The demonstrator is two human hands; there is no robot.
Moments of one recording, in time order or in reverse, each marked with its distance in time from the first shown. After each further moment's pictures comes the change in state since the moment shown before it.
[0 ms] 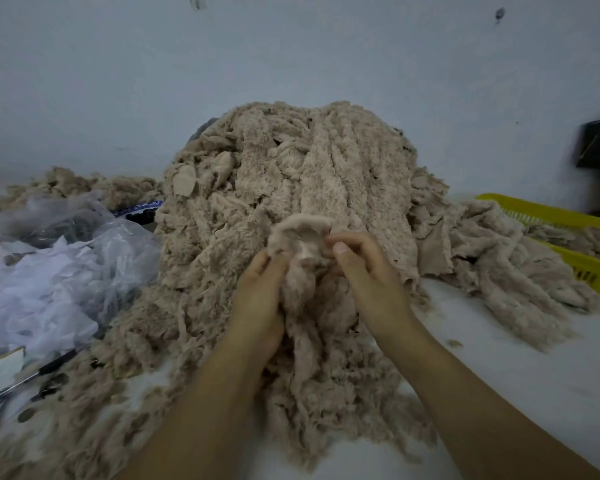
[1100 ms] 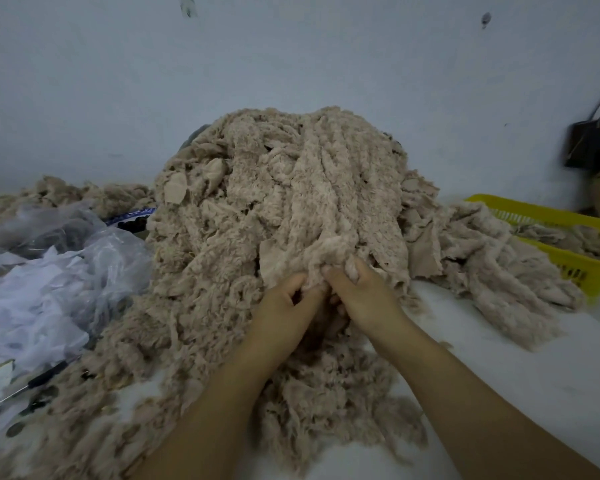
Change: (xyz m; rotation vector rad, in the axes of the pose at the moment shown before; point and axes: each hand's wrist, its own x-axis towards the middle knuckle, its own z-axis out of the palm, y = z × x) left_hand -0.013 -0.012 0.008 0.723 -0.200 0.173; right_hand 0.005 0.008 -0.006 -0.137 0.006 0.318
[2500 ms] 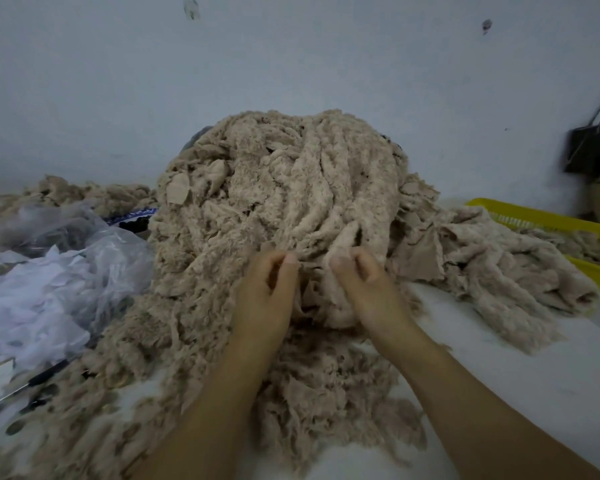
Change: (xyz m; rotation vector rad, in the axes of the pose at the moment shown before) left_hand 0.007 -0.008 -0.009 0.046 0.331 0.186; right_hand 0.001 0.007 -0.004 0.125 0.038 -0.166
